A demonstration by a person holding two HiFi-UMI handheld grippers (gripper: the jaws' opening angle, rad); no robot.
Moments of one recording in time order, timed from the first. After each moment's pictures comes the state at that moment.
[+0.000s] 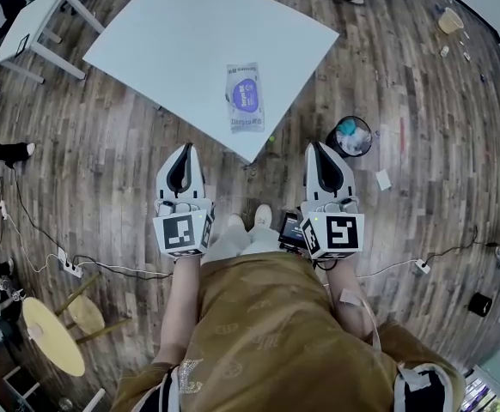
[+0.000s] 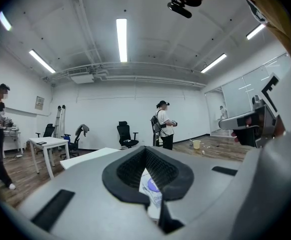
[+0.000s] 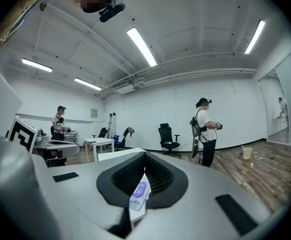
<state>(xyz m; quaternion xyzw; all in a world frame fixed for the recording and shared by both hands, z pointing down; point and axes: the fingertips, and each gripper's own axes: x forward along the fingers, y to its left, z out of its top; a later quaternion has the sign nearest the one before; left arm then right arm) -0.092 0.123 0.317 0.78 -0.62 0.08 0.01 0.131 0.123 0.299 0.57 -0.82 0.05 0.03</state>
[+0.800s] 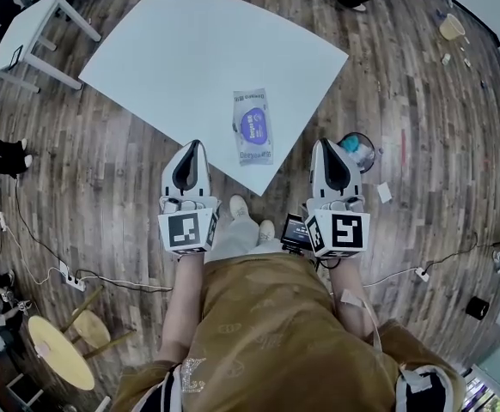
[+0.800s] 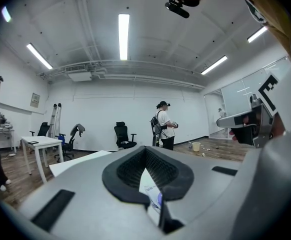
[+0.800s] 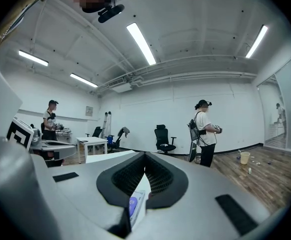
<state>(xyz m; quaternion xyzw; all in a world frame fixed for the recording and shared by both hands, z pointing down) -0.107 0.020 0.321 0.79 -0.61 0.06 0.01 0.115 0.022 0.294 0.59 -0.81 0.04 0.03</state>
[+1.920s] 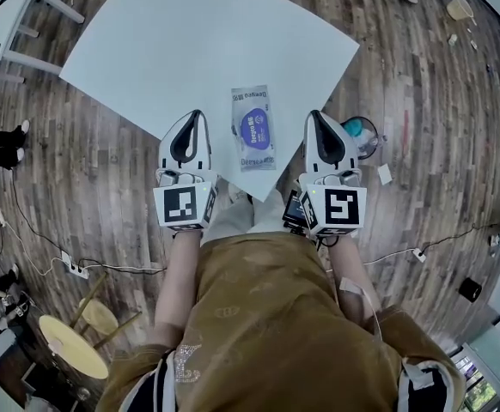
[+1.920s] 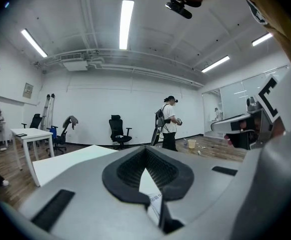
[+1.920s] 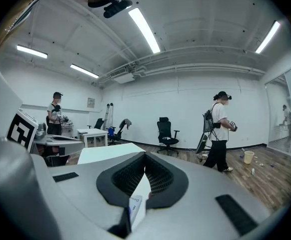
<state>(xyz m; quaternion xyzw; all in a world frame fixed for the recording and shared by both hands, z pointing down) -0.104 -0.092 0.348 0.81 -0.58 0.08 0.05 0.089 -0.086 0.325 0.57 -0.81 0.06 0.08</state>
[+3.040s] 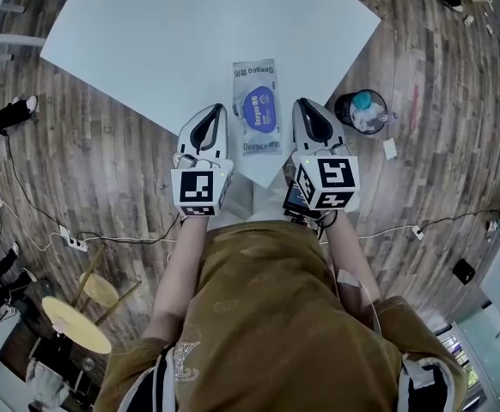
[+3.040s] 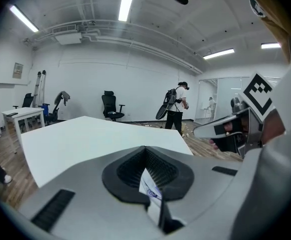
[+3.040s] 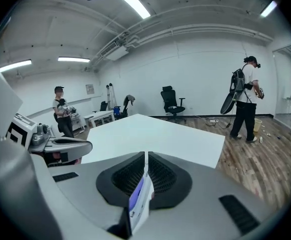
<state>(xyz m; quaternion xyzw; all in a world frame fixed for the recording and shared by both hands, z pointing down) -0.083 -0.089 0.462 0.82 -0.53 0.16 0.15 0.060 -0.100 0.456 0.52 -0.81 0.22 0.17</state>
